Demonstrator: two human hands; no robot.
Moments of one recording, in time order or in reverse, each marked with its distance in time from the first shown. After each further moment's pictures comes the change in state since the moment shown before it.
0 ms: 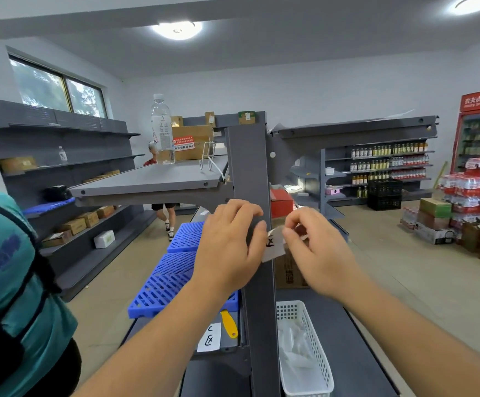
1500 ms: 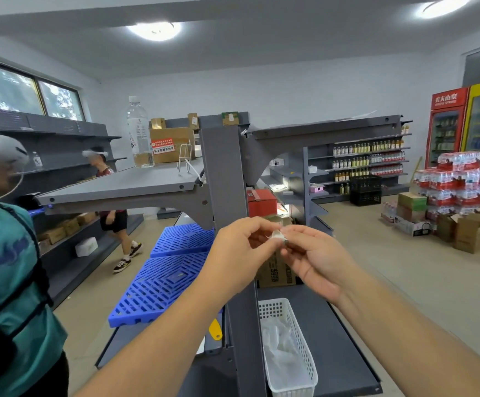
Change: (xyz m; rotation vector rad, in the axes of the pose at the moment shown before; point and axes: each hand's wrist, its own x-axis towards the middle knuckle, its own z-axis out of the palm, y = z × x) left_hand 0.005 0.037 0.013 -0.560 -0.295 -0.248; right_hand -0.003 0.031 -0.011 1.279 0.029 0.763
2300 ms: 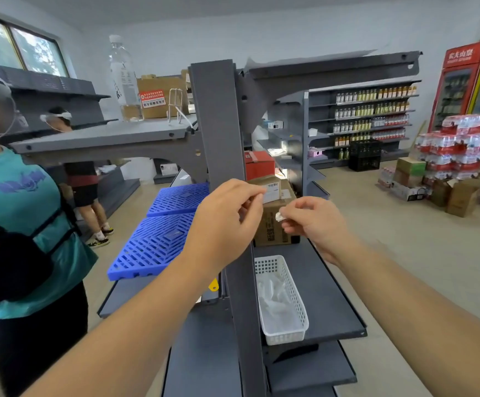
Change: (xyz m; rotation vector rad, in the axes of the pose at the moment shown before) left_hand -0.026 -0.019 0.003 0.327 0.183 0.275; right_hand 0.028 0.034 -0.051 -0.638 0.175 -0.114
